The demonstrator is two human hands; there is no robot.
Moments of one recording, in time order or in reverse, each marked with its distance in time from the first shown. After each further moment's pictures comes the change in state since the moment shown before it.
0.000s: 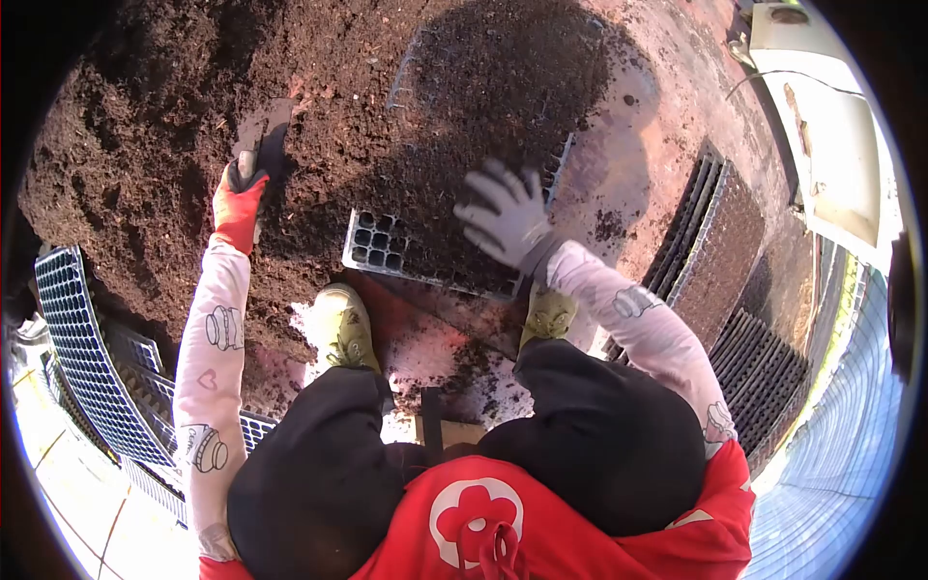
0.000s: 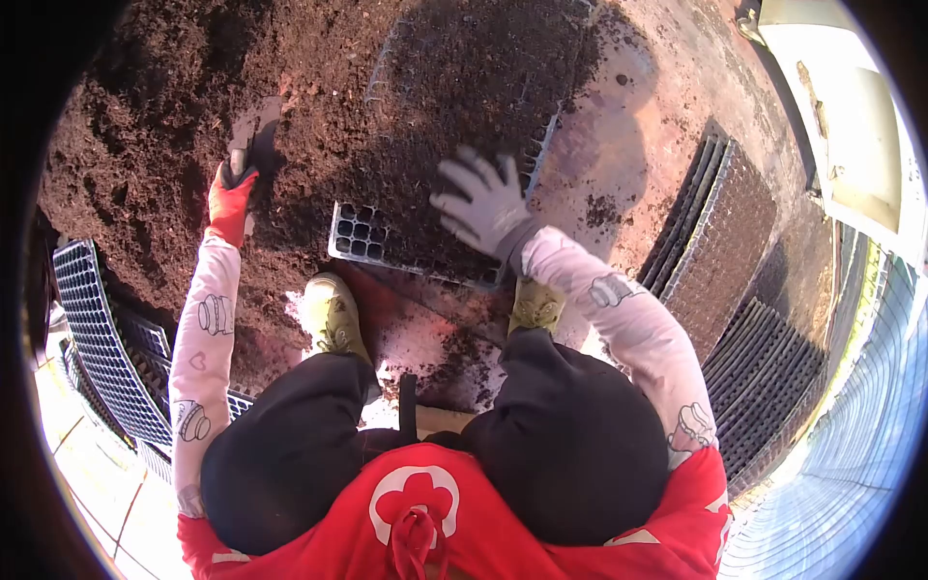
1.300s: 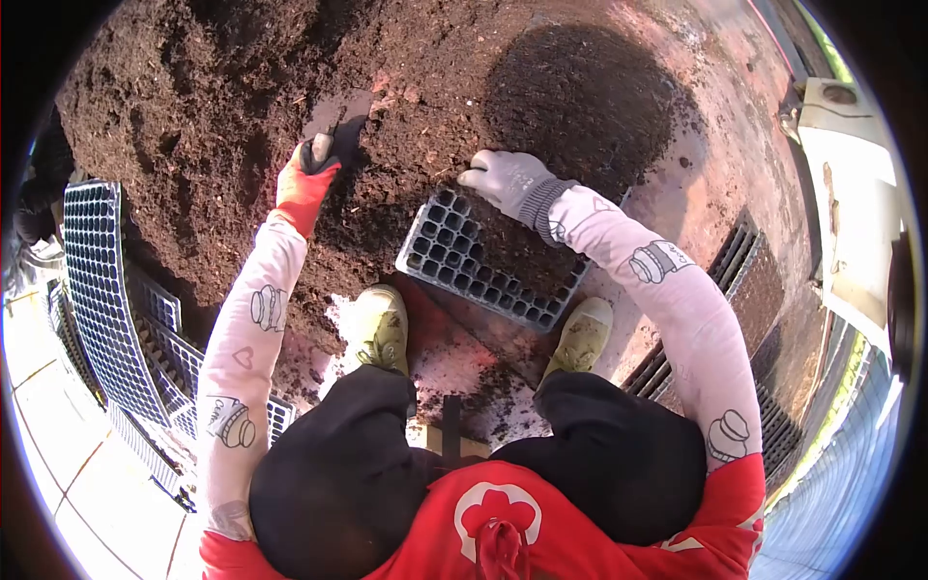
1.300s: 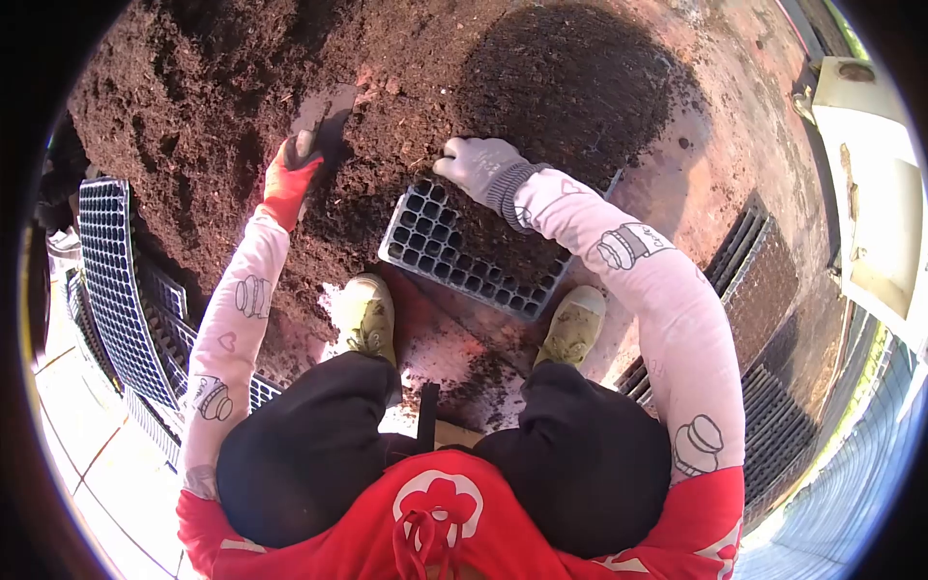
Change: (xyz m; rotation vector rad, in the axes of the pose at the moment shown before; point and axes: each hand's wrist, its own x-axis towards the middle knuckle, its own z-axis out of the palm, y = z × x) left_hand -0.006 0.006 0.006 -0.113 0.031 -0.149; right_hand 0.138 0.005 0.008 0.108 -0.401 -0.194
